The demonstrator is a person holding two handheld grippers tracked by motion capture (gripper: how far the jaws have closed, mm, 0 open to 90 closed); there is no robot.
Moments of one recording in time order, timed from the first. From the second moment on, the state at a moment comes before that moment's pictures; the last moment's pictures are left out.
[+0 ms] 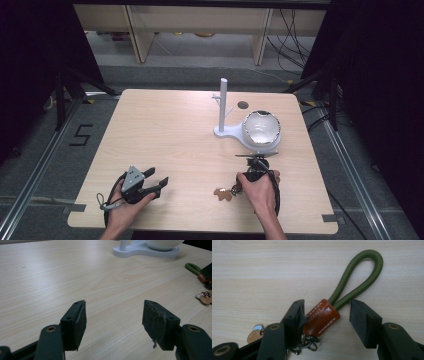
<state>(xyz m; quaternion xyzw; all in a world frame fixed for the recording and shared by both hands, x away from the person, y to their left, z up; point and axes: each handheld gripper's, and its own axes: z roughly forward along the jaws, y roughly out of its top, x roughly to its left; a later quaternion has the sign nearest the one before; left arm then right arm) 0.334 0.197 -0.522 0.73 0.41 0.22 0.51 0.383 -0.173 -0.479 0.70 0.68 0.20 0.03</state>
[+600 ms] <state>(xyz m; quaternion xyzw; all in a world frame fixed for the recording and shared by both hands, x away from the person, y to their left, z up) 0.334 0.197 -0.522 0.73 0.41 0.22 0.51 0.387 -0.162 -0.477 0.68 0.71 0.16 0.04</state>
